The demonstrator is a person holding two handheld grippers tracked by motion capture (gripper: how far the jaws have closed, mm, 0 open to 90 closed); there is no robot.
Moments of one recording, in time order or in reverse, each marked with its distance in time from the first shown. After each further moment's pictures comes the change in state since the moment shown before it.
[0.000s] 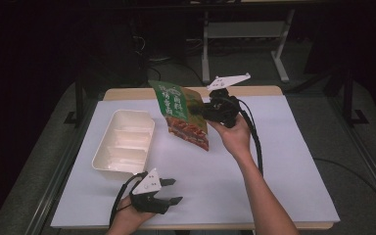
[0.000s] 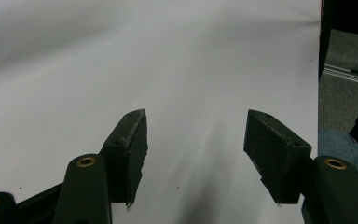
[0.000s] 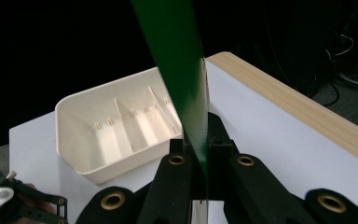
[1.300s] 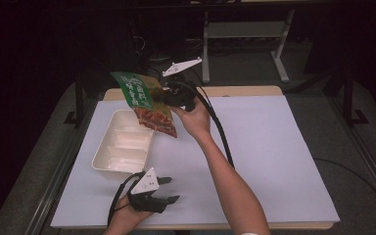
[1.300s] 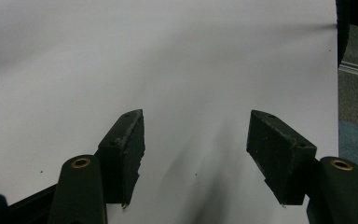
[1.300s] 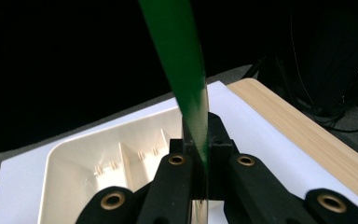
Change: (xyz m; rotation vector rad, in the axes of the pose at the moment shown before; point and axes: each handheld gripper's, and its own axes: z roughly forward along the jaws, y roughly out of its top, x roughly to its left) left arm 0.006 -0.006 -0.002 0.010 0.032 0.004; right arm 0.013 0.056 0.090 -0.008 0.071 -0.053
